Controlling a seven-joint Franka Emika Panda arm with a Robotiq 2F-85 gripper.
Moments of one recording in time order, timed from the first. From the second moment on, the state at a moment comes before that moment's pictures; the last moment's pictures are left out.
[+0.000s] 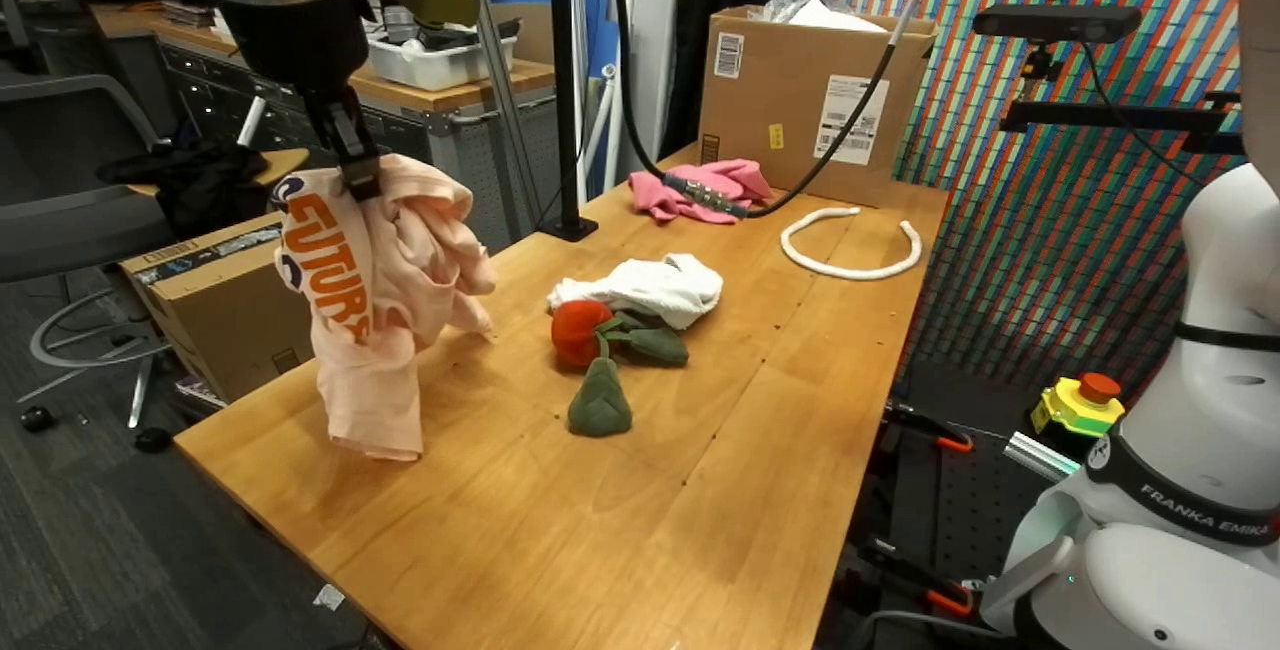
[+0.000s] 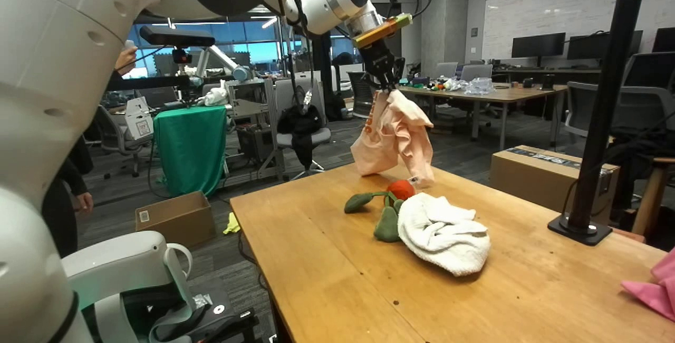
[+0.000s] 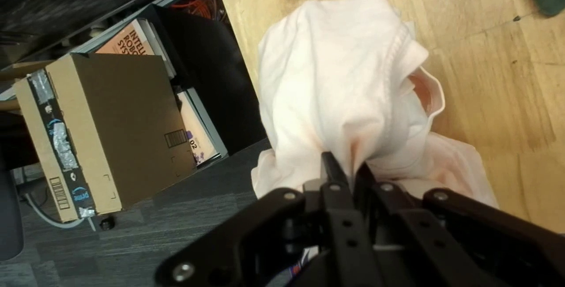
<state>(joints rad) 0.35 0.56 0.20 -1.17 -0.51 1.84 -0.53</state>
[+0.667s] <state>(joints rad) 0.37 0.66 0.20 -1.04 -0.51 1.84 -0.54</state>
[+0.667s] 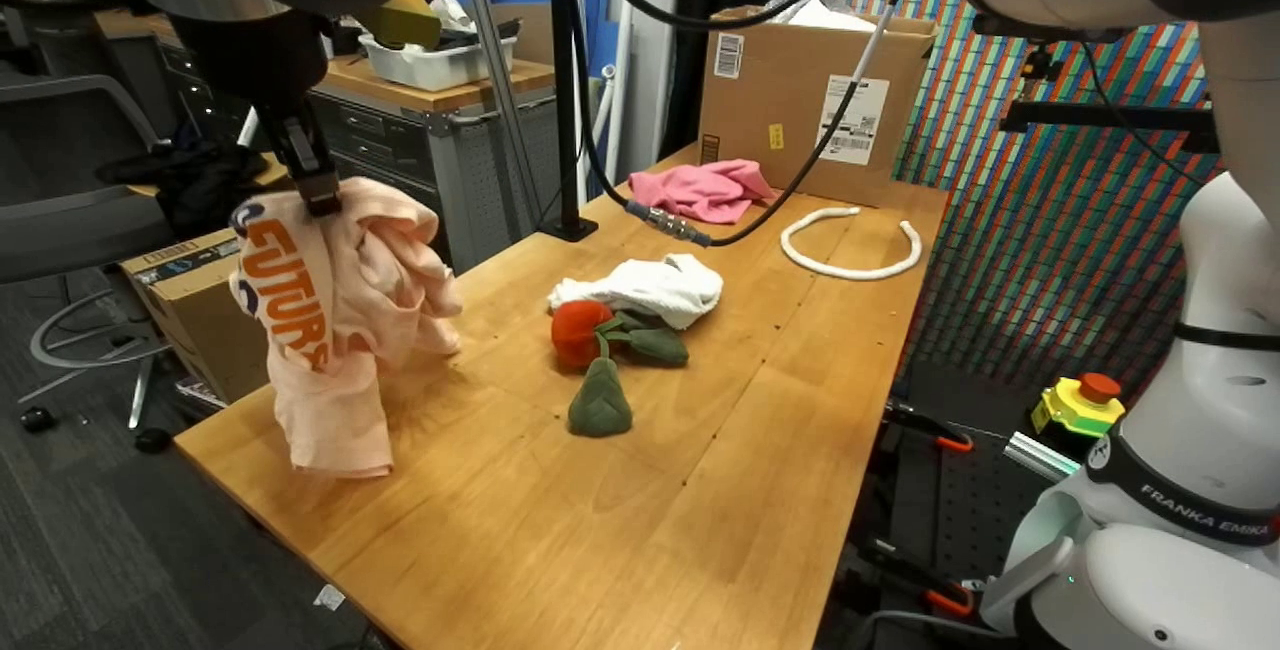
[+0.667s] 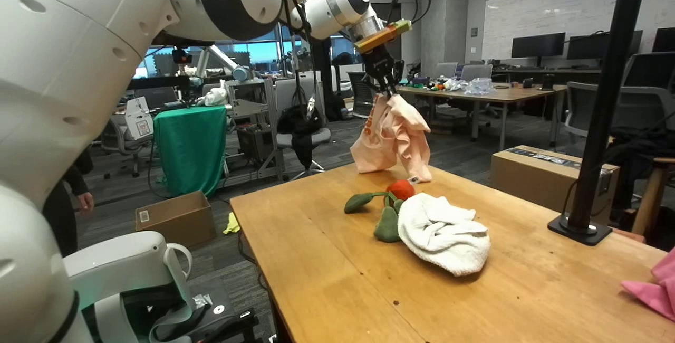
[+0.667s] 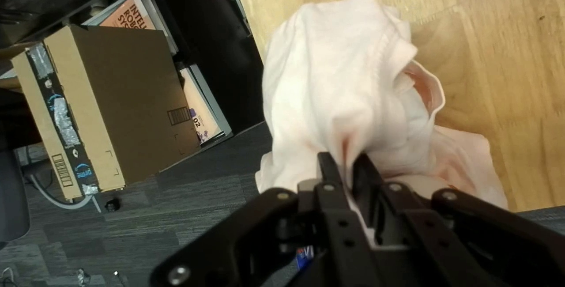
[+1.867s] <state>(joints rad) 0.28 0.60 0.16 -1.17 -0.50 1.75 -0.47</state>
